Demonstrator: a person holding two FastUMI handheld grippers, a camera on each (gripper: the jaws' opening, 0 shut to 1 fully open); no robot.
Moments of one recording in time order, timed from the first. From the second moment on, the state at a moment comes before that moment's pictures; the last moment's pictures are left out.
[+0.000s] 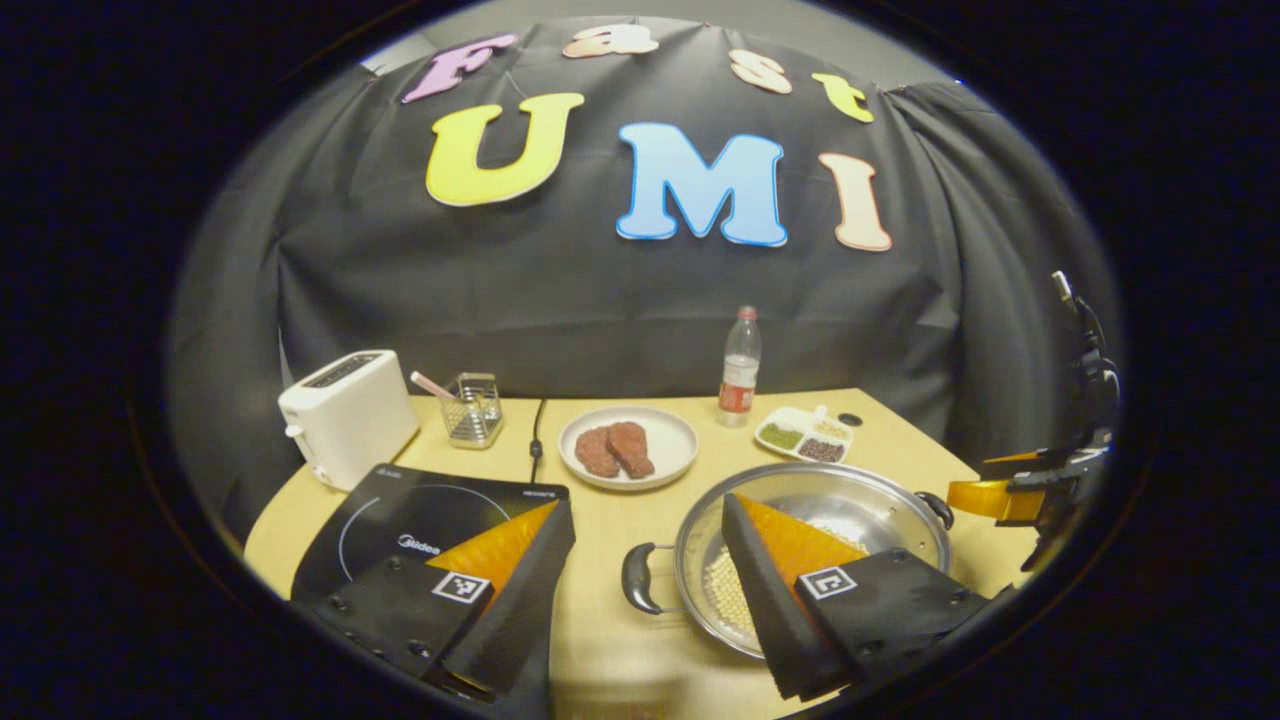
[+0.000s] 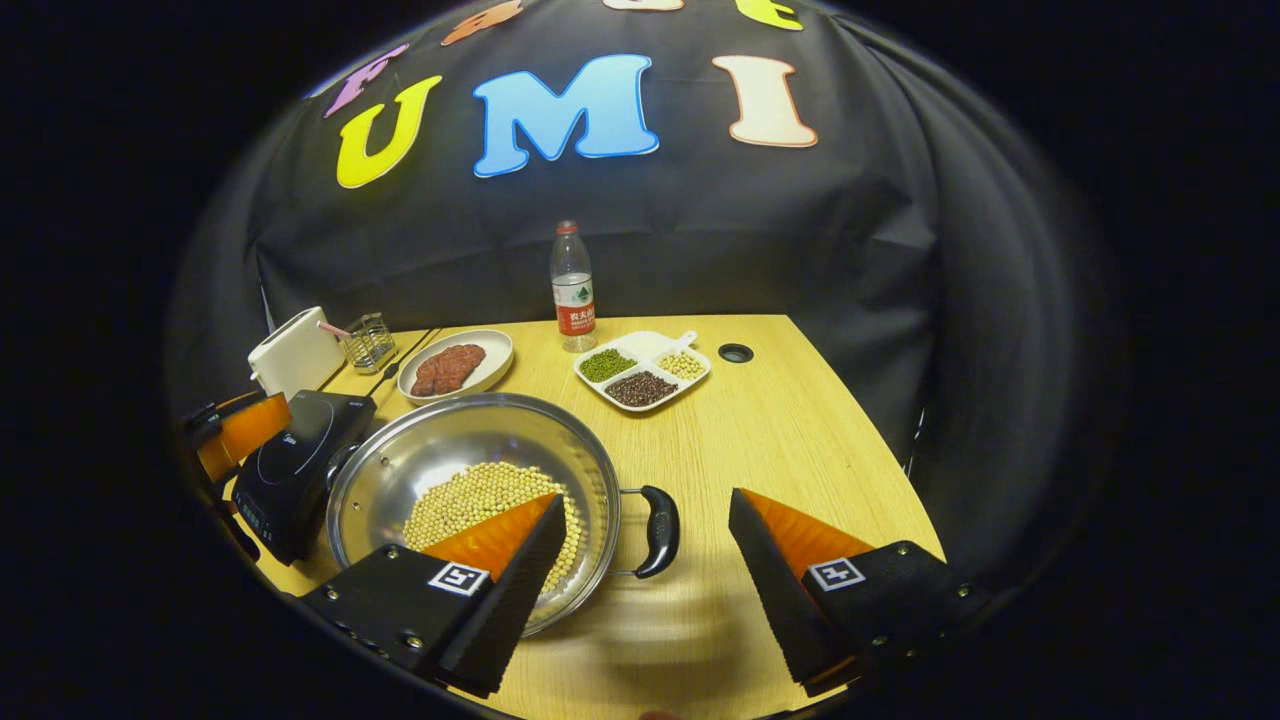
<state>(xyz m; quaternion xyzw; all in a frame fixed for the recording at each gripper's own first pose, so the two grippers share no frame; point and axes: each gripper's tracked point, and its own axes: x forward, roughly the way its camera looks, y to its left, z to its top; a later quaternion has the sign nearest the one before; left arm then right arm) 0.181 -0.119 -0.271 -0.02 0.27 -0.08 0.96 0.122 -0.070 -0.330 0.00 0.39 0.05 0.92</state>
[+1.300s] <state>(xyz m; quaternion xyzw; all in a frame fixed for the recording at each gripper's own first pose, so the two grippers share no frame) 0.194 -0.132 -0.401 0.03 0.43 -0.08 0.90 0.131 -0.060 -0.407 0.02 0.48 0.06 0.88</state>
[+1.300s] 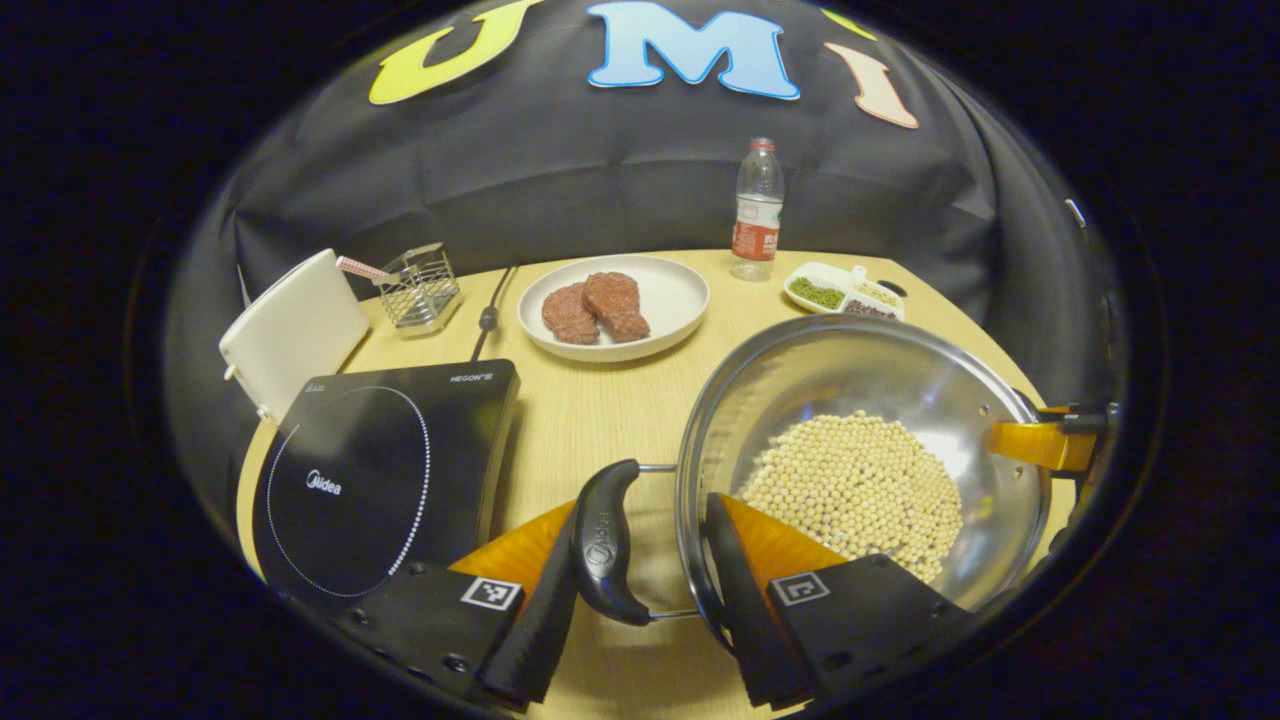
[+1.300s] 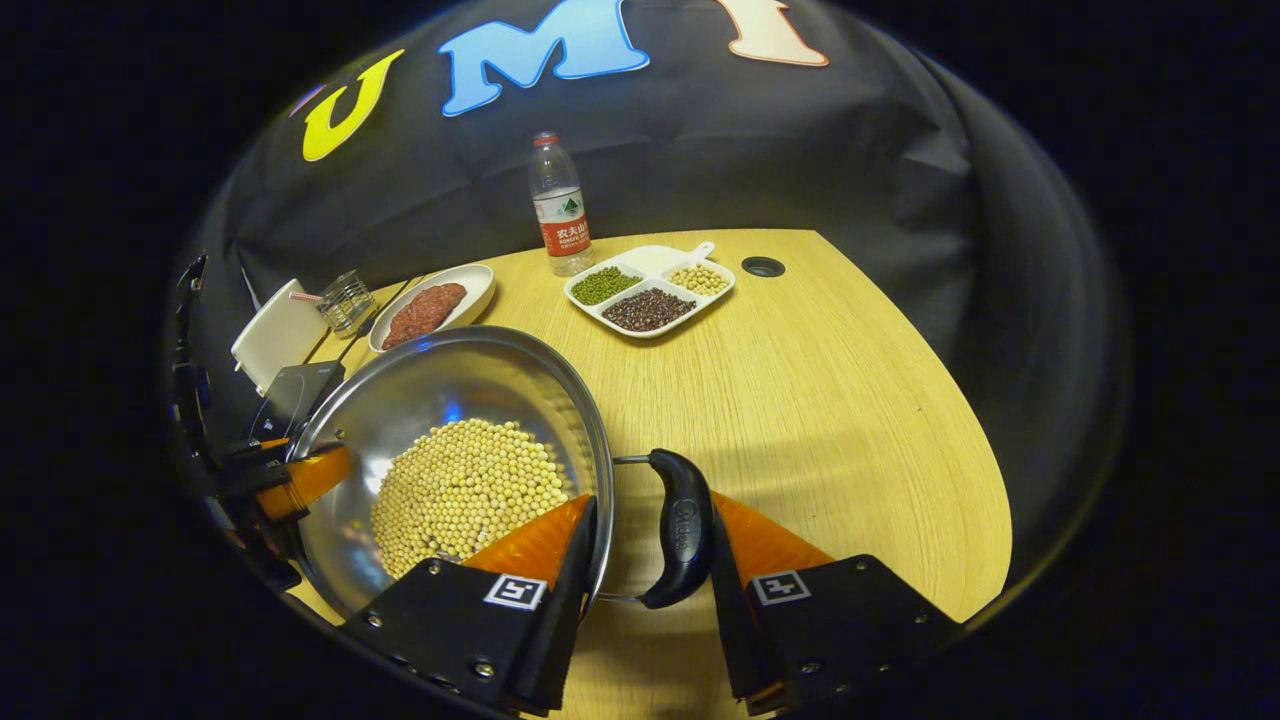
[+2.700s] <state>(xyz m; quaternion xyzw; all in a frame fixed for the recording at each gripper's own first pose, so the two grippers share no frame) 0.210 -0.014 -0.319 -0.02 0.37 -0.11 0.92 0.117 0.048 -0.331 0.02 0.45 0.04 0.89</state>
